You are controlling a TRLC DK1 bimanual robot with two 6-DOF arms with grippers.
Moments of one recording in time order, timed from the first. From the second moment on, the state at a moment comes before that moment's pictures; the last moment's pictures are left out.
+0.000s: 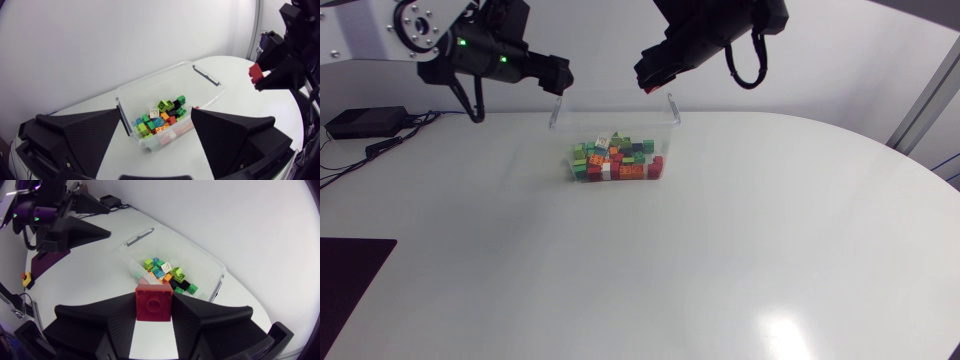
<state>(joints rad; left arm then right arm) -0.24 1.70 1.52 -0.34 0.12 0.19 0.47 1.95 2.01 -0.80 -0.20 -0.26</state>
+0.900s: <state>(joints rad) -0.18 1.35 1.18 -0.44 0.12 0.22 0.44 2.39 2.28 -0.46 -0.16 -0.22</state>
